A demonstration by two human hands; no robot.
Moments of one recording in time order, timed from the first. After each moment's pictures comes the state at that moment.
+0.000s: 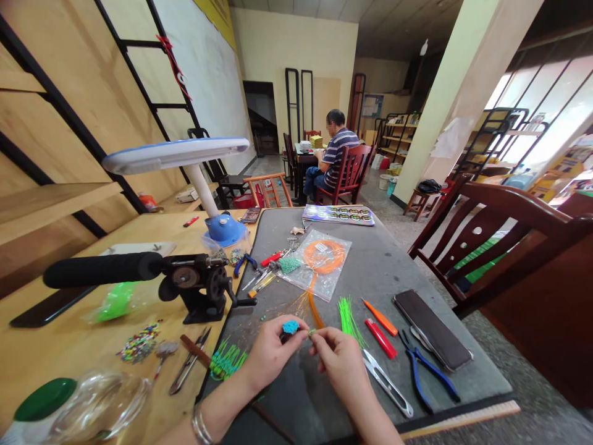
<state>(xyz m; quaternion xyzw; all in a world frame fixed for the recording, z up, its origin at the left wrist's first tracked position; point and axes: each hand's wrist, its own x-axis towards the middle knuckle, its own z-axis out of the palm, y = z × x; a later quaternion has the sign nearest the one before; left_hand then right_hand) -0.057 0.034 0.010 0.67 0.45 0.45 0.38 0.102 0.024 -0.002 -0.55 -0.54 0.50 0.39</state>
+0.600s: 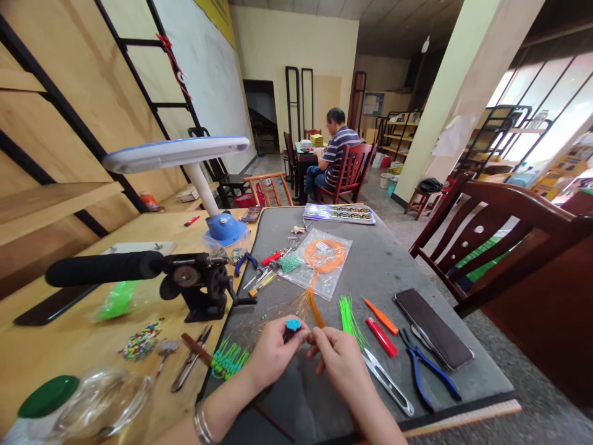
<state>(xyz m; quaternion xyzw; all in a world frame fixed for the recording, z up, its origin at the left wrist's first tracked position) -0.054 0.033 0.006 0.67 0.47 0.41 0.40 0.104 0.024 0.006 -0.54 -0.58 0.50 0.35</state>
